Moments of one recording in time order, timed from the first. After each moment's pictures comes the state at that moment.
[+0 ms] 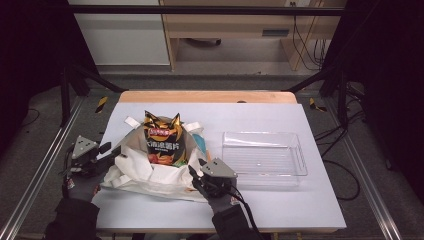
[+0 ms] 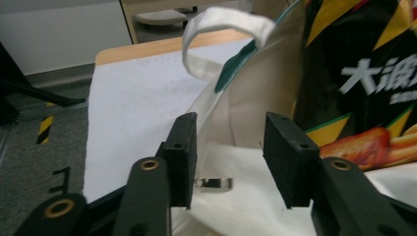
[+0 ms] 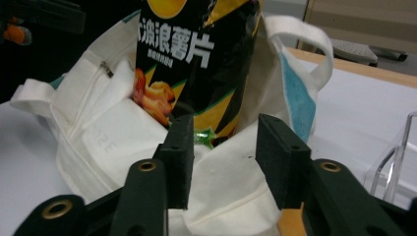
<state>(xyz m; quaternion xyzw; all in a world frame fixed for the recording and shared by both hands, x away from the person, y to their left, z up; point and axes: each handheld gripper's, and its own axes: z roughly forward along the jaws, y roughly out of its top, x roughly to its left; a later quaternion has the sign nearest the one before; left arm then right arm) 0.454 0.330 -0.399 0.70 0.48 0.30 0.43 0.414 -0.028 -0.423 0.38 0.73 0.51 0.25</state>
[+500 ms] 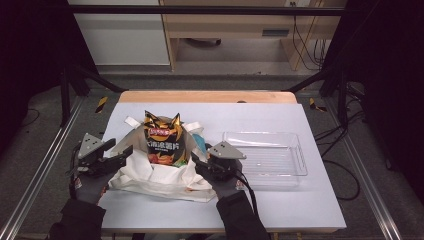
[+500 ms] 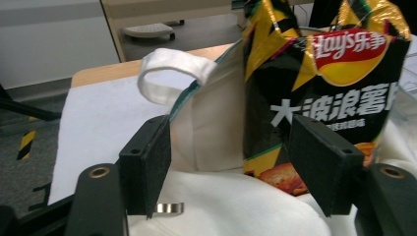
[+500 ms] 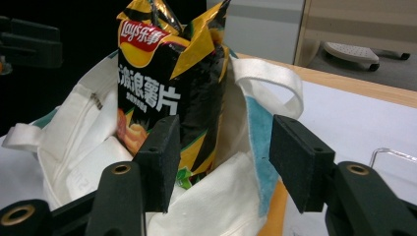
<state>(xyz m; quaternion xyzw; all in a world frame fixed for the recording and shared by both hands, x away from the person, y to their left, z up) 0.445 0.298 -0.379 0.70 0.47 0.30 0.44 0.443 -0.043 -0.395 0.39 0.72 0.52 0.23</state>
